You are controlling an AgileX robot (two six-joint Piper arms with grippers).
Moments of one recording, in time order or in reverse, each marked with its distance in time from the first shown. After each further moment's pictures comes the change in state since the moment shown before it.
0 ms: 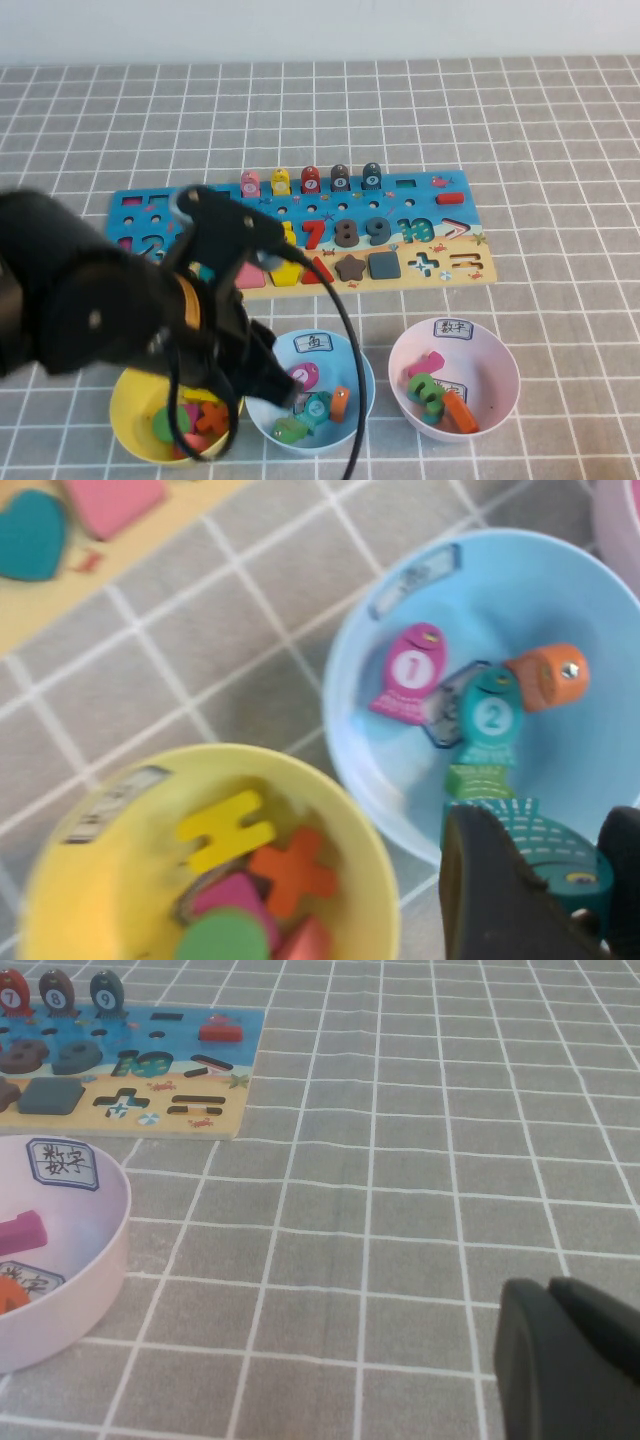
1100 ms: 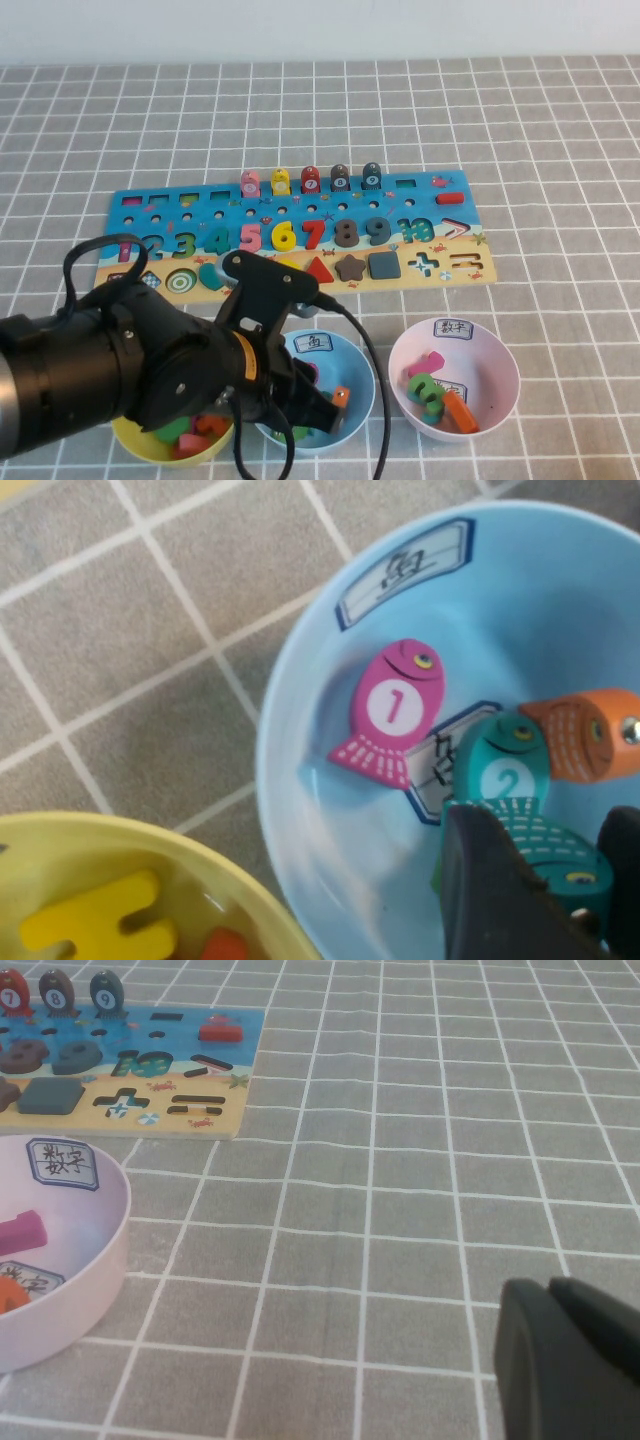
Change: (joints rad) right arm 0.000 0.000 0.000 0.000 0.000 0.000; left arm -0.057 0.166 0.165 0.006 -0.363 -0.154
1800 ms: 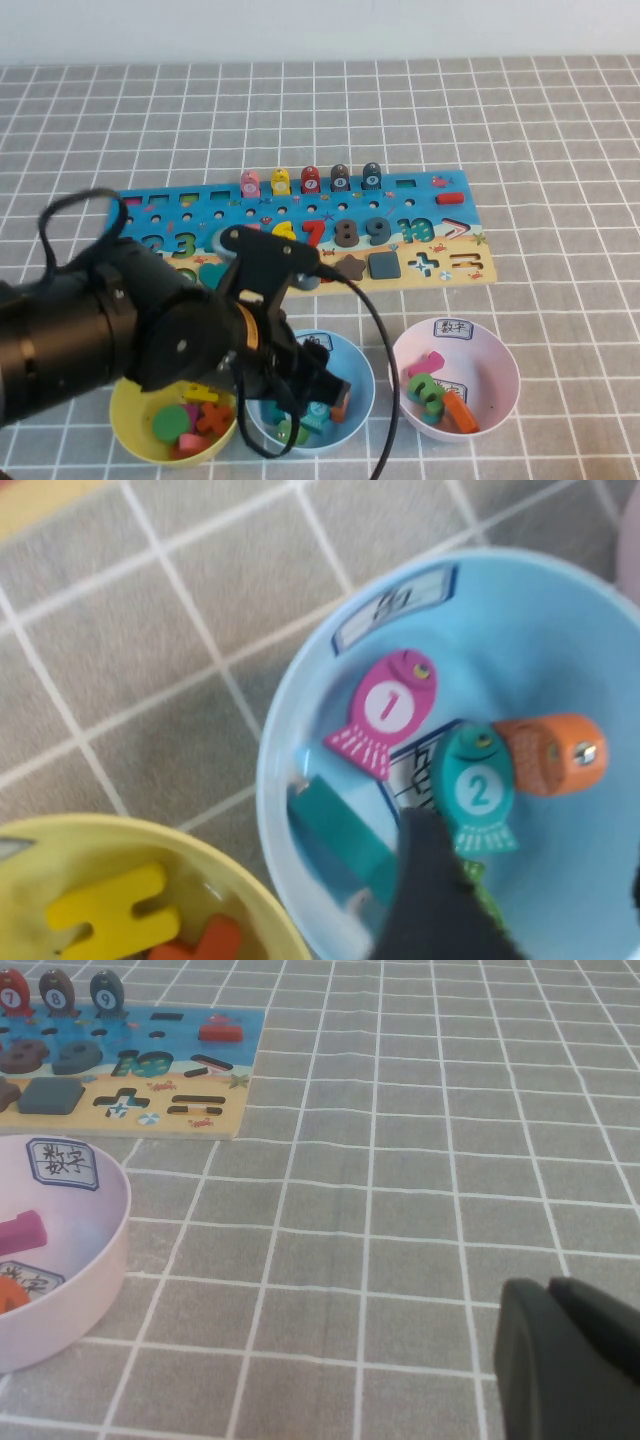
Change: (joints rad) right arm 0.000 0.000 0.000 0.000 0.000 0.000; left arm 0.013 -0.011 -0.087 -0.033 0.119 0.007
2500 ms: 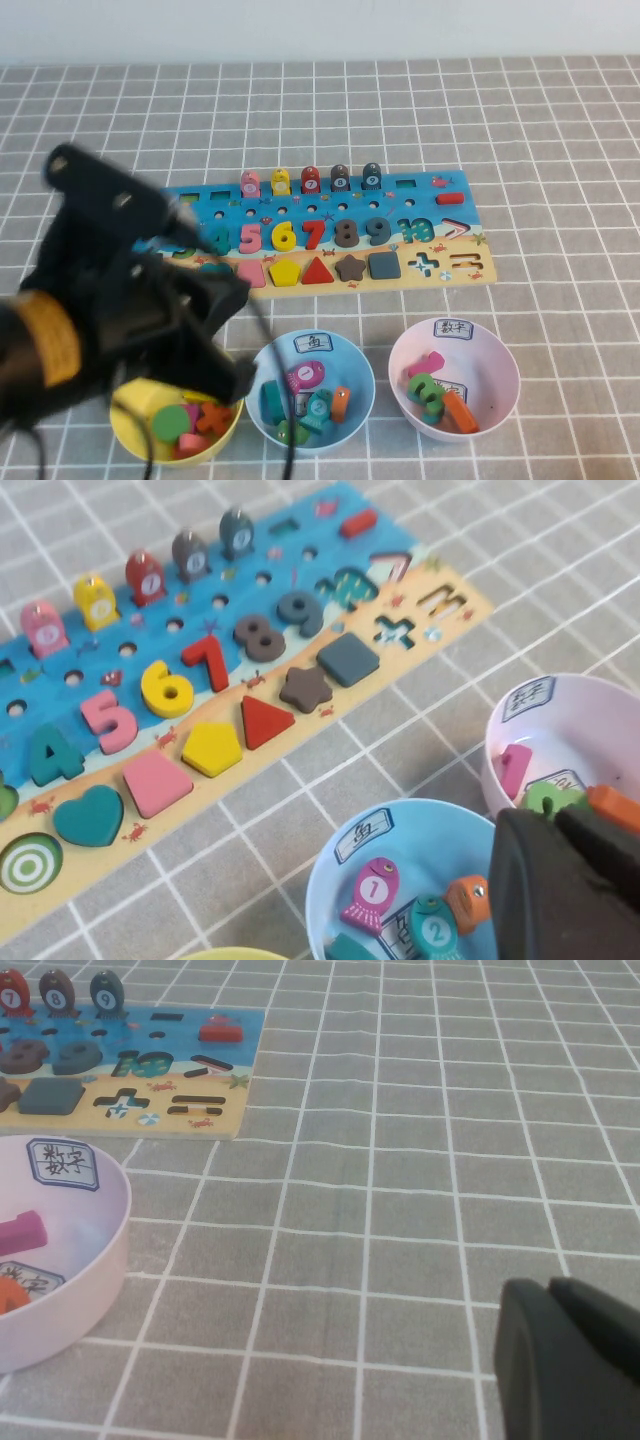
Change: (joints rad) right arm 0.000 0.000 0.000 0.000 0.000 0.000; left arm 0.000 -0.486 0.099 0.140 -0.087 0.034
